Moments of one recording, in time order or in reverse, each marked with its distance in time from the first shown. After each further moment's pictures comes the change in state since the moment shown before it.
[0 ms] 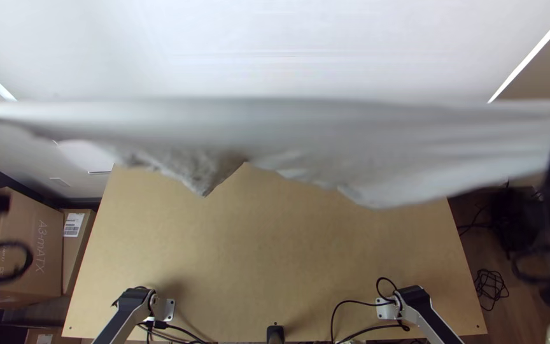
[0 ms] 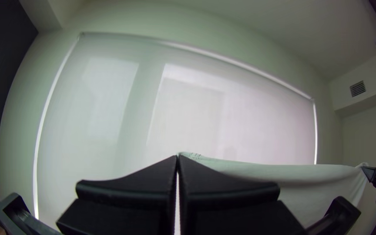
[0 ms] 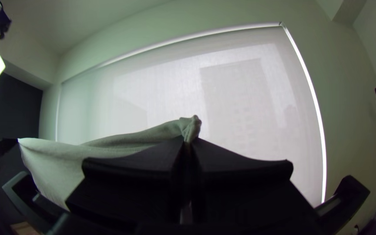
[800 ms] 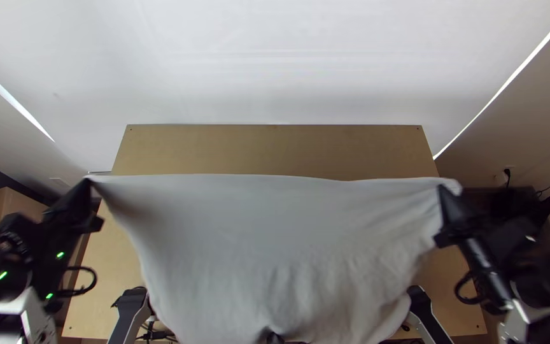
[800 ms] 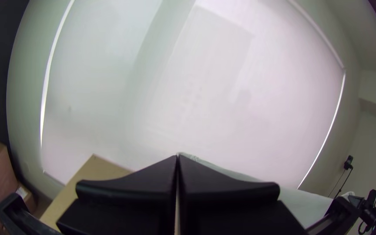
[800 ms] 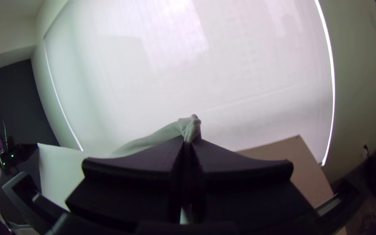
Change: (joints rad) left arm 0.105 -0.230 -0.557 -0.224 0.124 -0.180; right arm 0.039 -0.246 -0.514 -0.292 -0.082 0.201
